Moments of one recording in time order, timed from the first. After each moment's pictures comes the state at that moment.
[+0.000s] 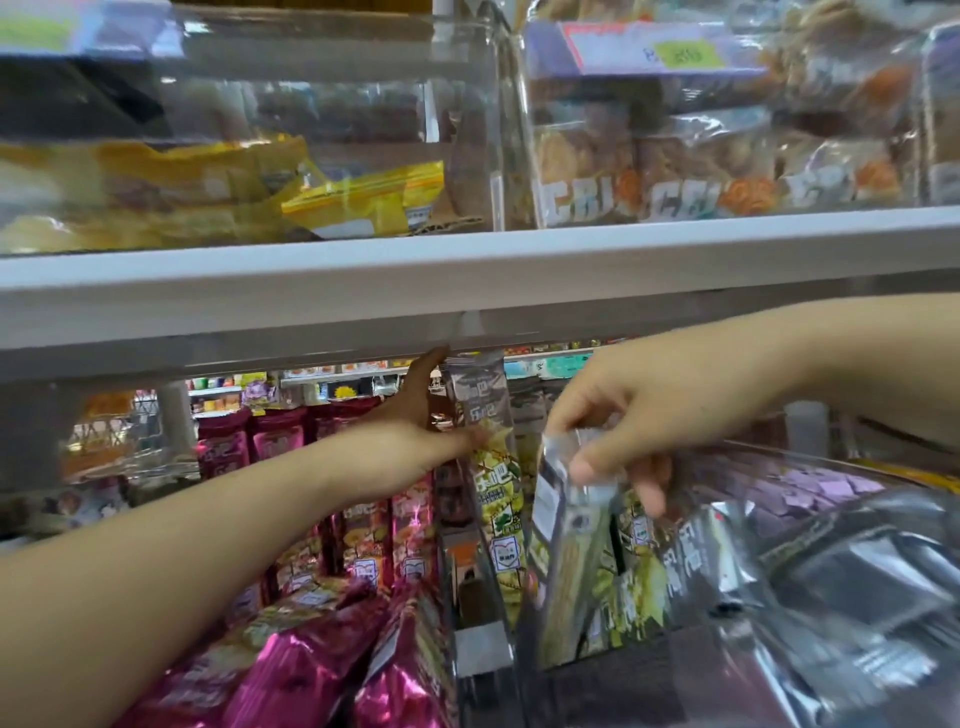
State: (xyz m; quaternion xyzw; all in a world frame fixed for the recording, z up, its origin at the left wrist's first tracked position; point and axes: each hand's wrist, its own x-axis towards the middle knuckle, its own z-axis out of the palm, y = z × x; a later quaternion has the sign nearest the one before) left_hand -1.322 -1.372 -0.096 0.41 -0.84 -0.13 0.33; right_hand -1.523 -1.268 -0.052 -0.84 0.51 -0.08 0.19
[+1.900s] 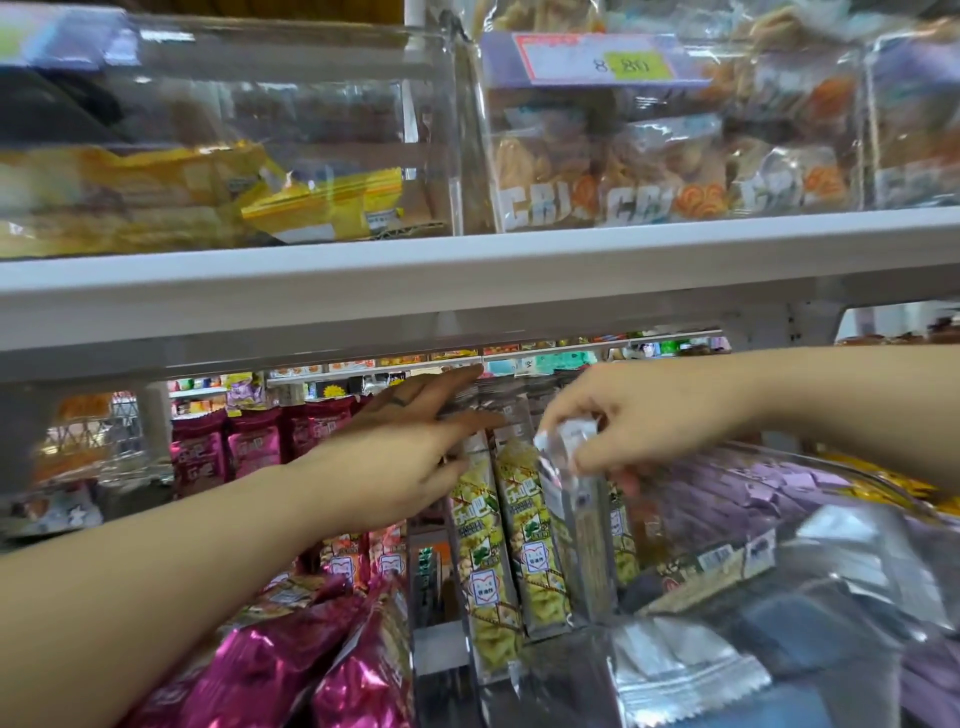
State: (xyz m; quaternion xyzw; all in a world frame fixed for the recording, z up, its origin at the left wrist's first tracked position) left_hand -1.330 -1.367 -0.102 0.32 -0.90 0.26 0.14; right_hand -1.541 -1.274 -0.070 -0.85 0.52 -0.11 0.05
